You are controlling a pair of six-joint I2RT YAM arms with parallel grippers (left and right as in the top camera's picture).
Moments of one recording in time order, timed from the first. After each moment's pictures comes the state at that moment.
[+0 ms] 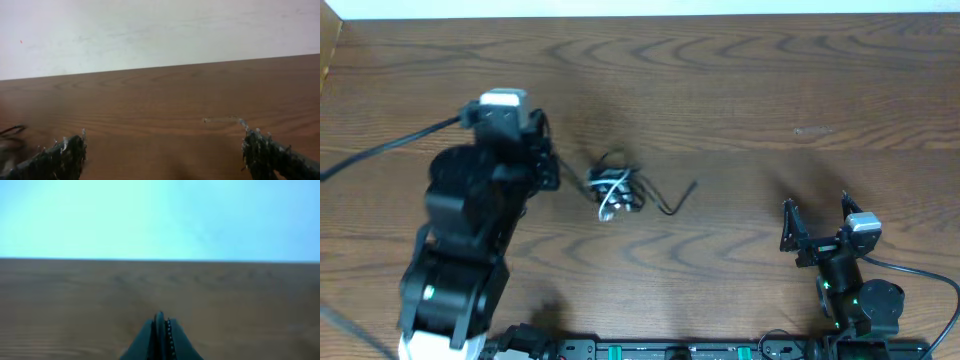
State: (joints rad) left arm -0.22 0.87 1.11 -0.55 -0.06 -0.15; right arm -0.01 0.01 0.01 -0.05 -0.19 0.16
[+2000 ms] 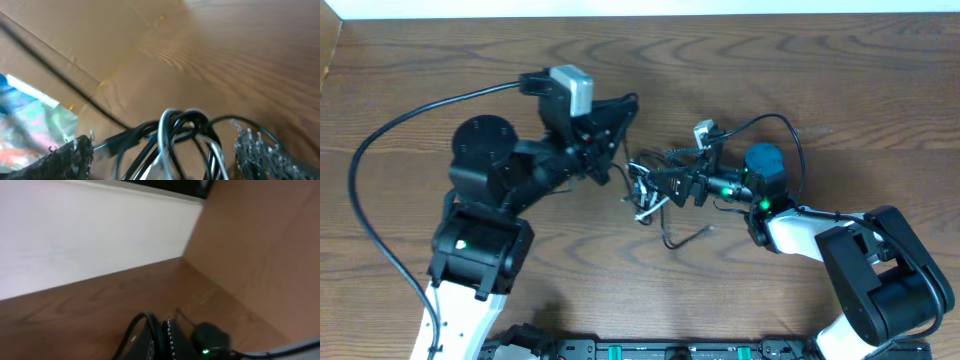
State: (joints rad) left arm -0.31 1.03 1.10 -0.19 0.57 -0.28; right arm 0.42 1.78 0.60 0.95 -0.80 0.56
